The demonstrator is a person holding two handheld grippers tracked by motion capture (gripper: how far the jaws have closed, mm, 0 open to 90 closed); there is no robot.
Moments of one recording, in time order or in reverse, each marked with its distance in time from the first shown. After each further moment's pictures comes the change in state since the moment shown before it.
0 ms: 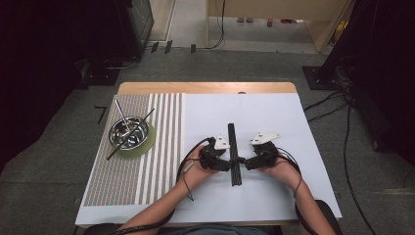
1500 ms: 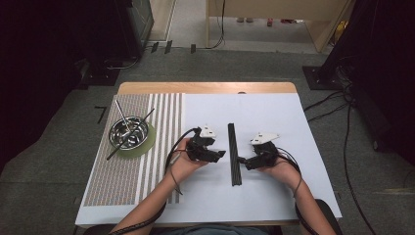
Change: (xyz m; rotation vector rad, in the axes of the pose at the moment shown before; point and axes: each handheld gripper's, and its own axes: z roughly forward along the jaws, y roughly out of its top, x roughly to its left) left arm 0.032 0.007 -0.034 0.009 0.003 -0.079; right arm 0.000 0.000 0.000 -0.001 0.002 -0.001
